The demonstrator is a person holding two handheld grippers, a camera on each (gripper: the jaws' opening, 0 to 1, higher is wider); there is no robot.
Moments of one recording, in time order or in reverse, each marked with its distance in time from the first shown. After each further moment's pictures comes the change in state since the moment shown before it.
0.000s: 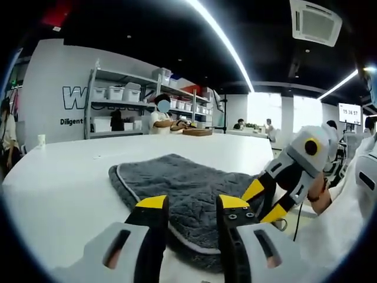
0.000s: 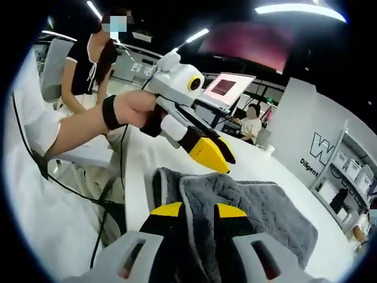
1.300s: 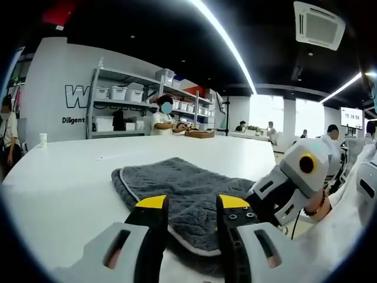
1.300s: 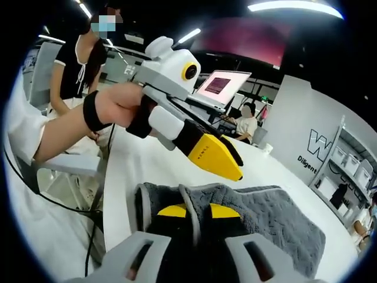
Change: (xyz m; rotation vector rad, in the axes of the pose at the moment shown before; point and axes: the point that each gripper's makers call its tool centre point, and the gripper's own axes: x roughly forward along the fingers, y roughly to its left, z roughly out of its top) left arm 0.001 0.009 0.010 -0.014 -0.006 0.014; right arm 0.041 -0.003 0.001 0.018 0.034 -0.019
